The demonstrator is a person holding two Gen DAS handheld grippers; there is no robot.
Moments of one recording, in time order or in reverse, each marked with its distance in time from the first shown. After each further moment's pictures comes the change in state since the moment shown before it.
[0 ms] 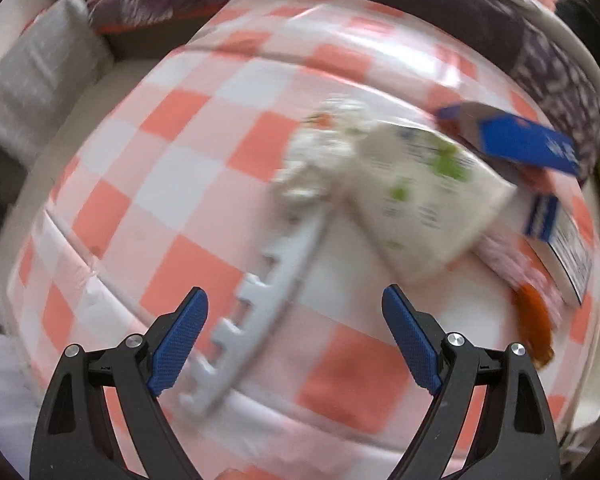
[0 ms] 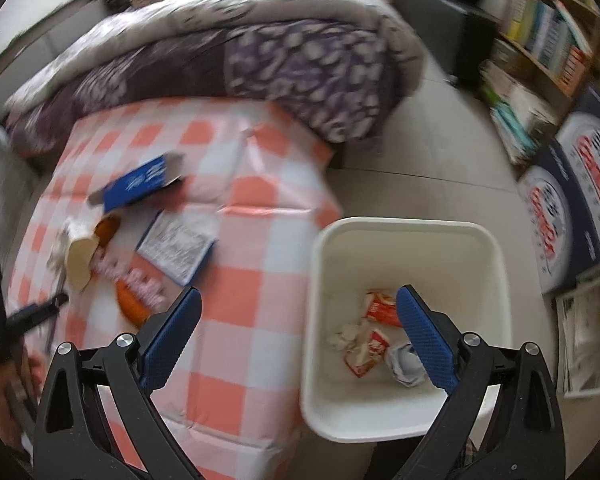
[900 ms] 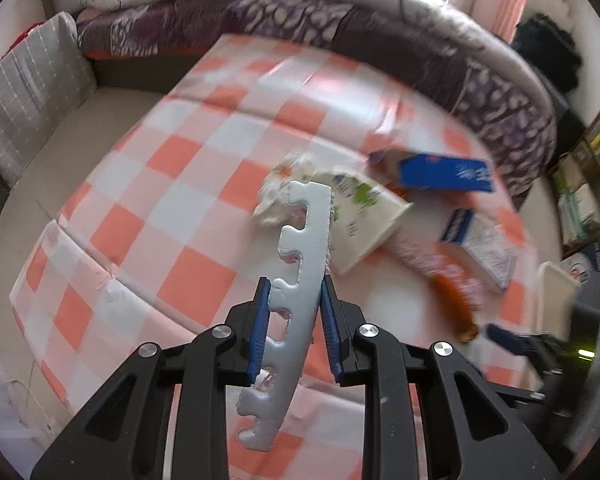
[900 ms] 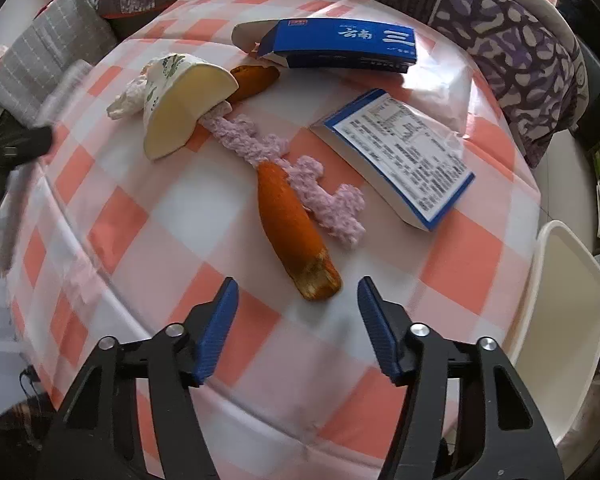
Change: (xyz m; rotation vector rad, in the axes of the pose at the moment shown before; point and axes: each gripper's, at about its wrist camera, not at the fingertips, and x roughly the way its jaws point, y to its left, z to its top) left arm -0.094 -0.007 -0.020 0.033 -0.129 -0.138; right arm 0.075 0.159 -0.038 -0.371 0.191 0.148
